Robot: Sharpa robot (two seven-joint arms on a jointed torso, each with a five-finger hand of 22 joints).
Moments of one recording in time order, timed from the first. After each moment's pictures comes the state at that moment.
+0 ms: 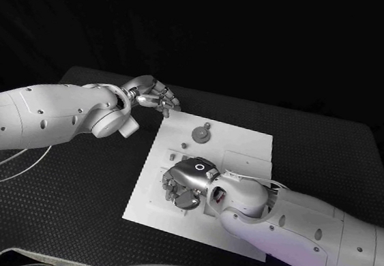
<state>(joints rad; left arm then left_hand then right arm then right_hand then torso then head) 1.25 -0.76 -0.13 1.21 -0.54 -0.22 0.20 1.11 -0.13 0.50 -0.23 0.06 0.87 0.18 0.28 0.50 1.07 0.15 0.08 0.30 1.03 0.06 0.48 0.74 0.01 1.03 -0.04 0.07 0.85 1.09 -0.45 -0.22 1.48 -1.75 -0.25 -0.10 1.13 -0.05 0.76 -0.24 0.18 0.99 0.12 0.29 0.54 1.24 0.05 0.22 0.36 1.14 -0.05 1.21 0.70 0.20 1.12 0.01 0.85 1.31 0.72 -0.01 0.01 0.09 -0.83</state>
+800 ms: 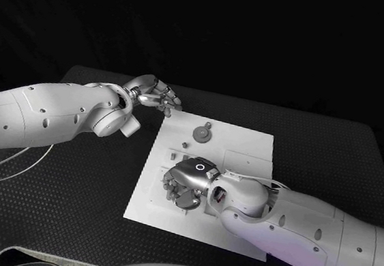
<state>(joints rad) 1.25 -0.76 -0.13 1.21 -0.54 -0.21 0.19 1.11 -0.13 0.50 -0.23 0.06 0.87 0.18 0.28 0.49 1.07 0.15 0.08 0.30 1.03 0.06 0.48 0.74 0.01 1.03 -0.04 0.07 0.85 1.09 -0.44 -0.22 1.47 -1.76 -0.24 -0.09 1.13 -0.05 0.76 -0.24 0.18 0.99 0.12 0.29 0.54 1.24 0.05 0.22 0.36 1.14 -0.05 1.21 0.70 0.20 1.12 0.01 0.85 1.31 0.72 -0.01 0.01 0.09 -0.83</state>
